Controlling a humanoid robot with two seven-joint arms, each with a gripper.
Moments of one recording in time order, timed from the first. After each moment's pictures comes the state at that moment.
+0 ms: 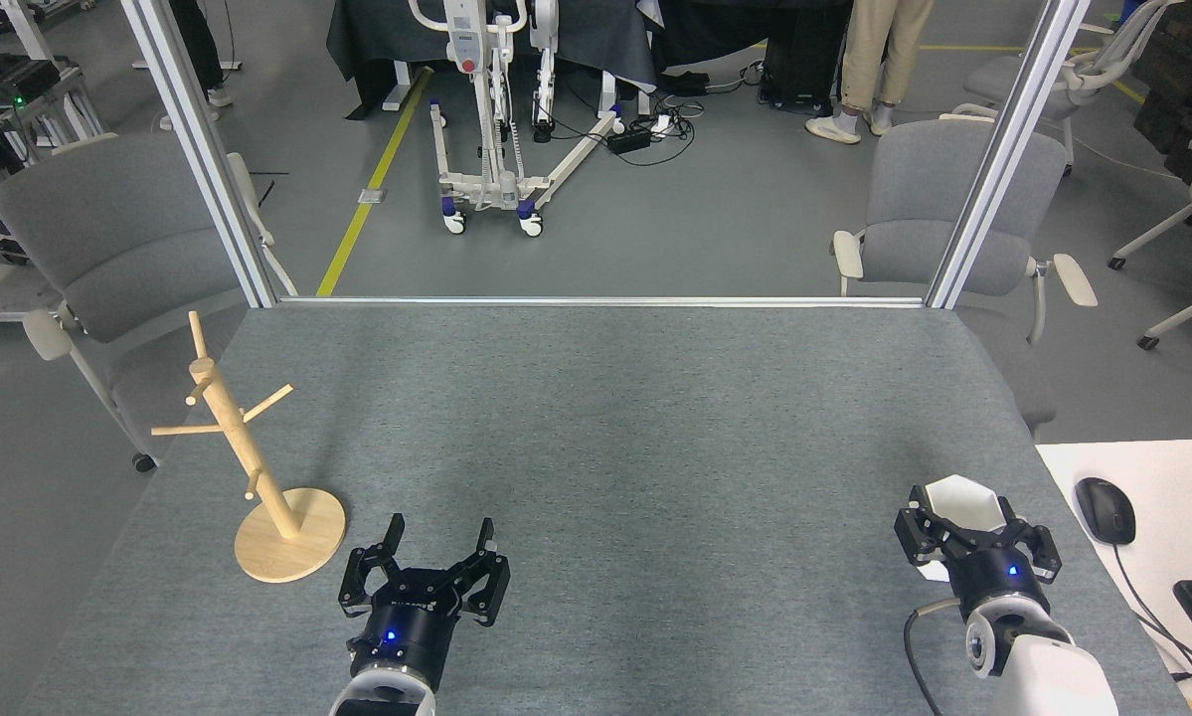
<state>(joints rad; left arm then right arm) -0.08 -0.12 -0.05 -1.42 -1.58 -0.02 0.07 -0.43 -0.15 -0.29 -0.77 1.54 -0.18 -0.10</state>
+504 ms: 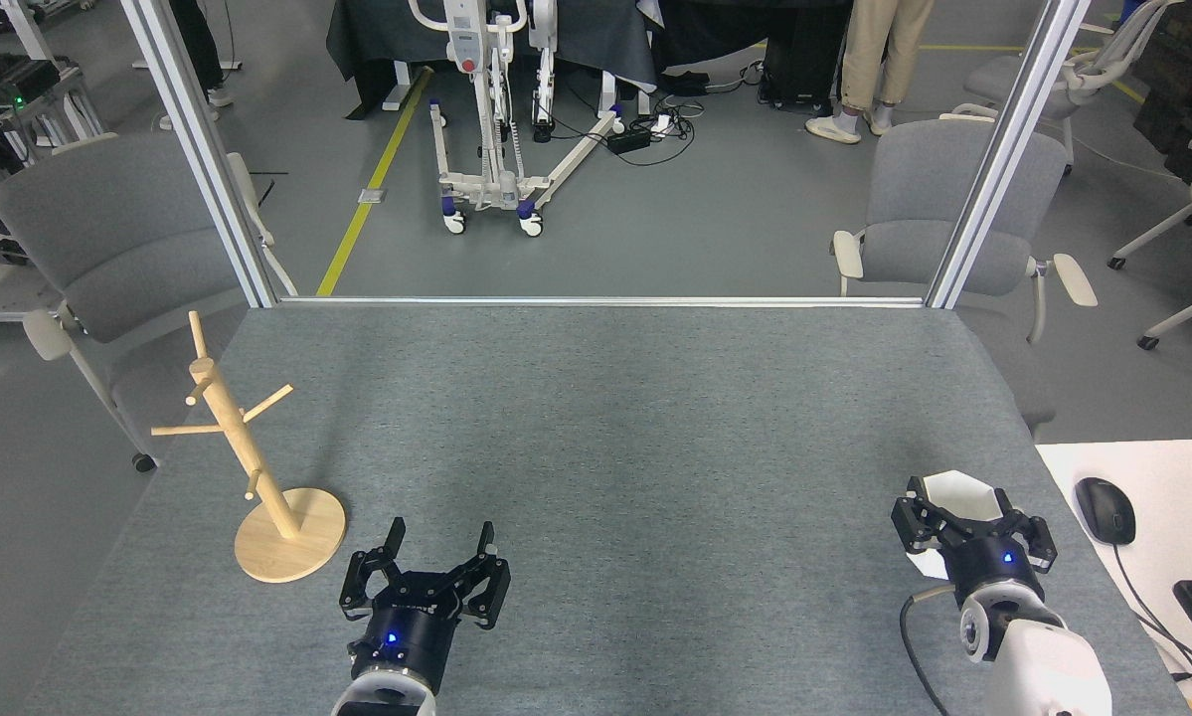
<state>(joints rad) -0.08 -0.12 -0.05 -1.40 -1.58 -0.02 0.07 -0.47 -0.14 -0.29 -0.73 1.54 -0.17 -0.11</state>
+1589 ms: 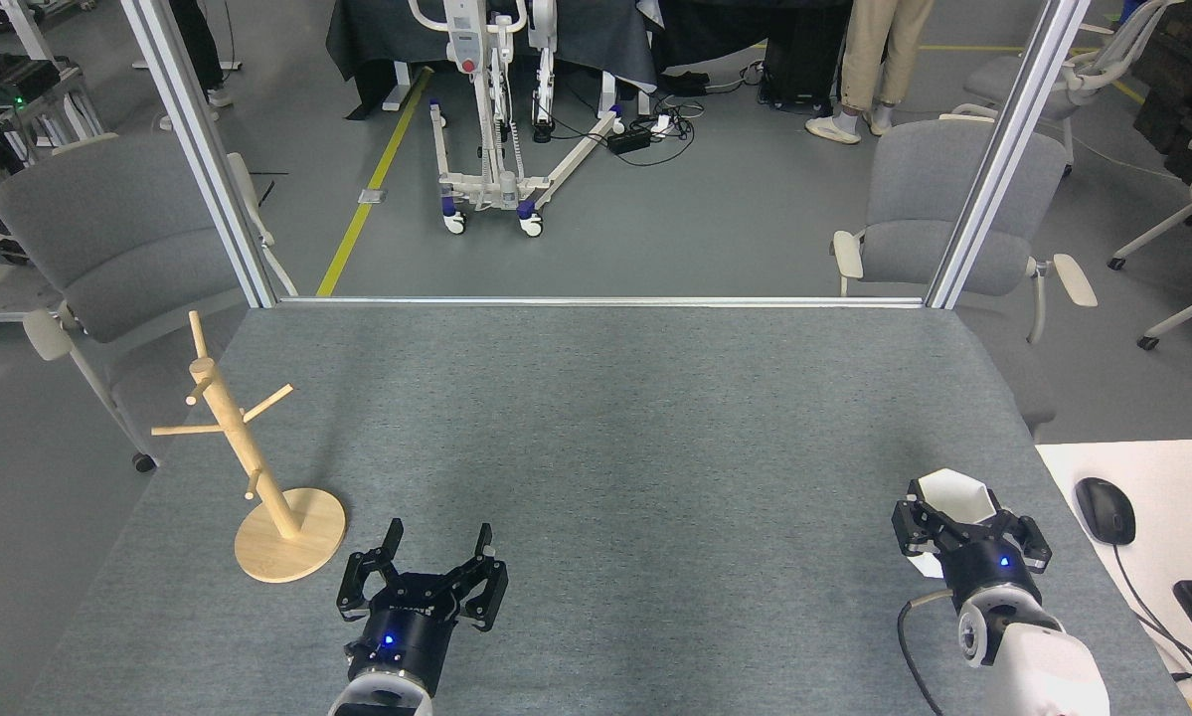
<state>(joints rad) -0.08 -0.11 -0.05 -1.41 -1.58 -0.02 0.08 -0.46 -0.14 -0.29 -0.73 1.56 -0.18 -0.10</state>
